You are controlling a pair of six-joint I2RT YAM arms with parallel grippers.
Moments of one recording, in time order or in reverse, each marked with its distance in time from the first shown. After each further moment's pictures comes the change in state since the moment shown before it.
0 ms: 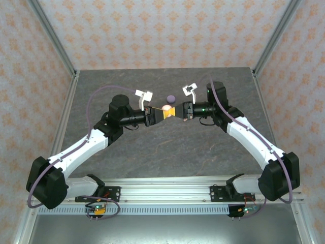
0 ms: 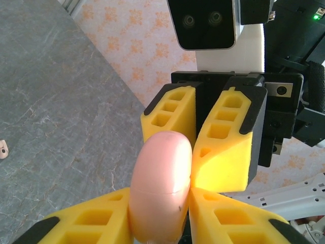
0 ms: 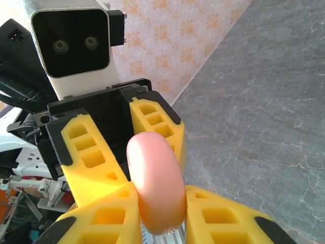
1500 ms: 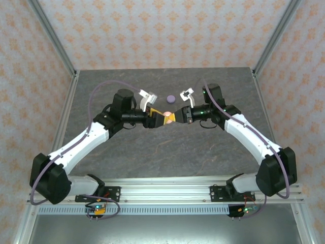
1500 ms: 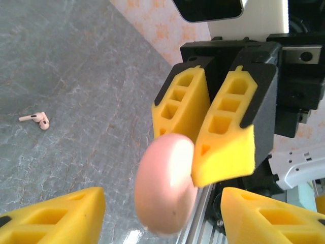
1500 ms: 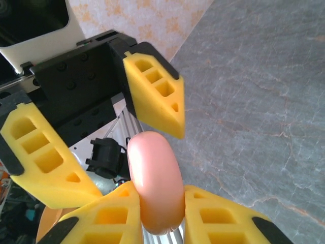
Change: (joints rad) left arm 0.028 0.036 0.124 -0.349 0.014 0.306; right arm -0.006 0.047 0.021 -0.172 0.007 -0.154
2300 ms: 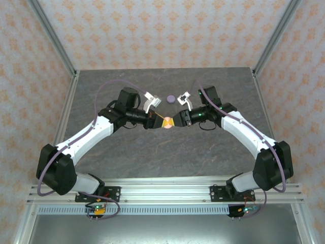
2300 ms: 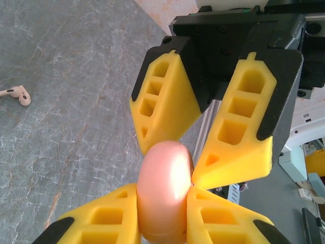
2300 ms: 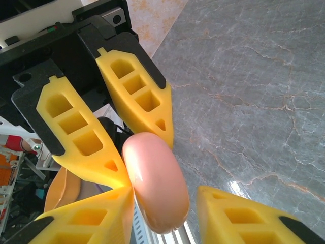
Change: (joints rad) left arm 0.016 0.125 0.089 -0.178 0.137 0.191; right arm 0.013 0.071 0.031 -0.145 -0.031 -0.125
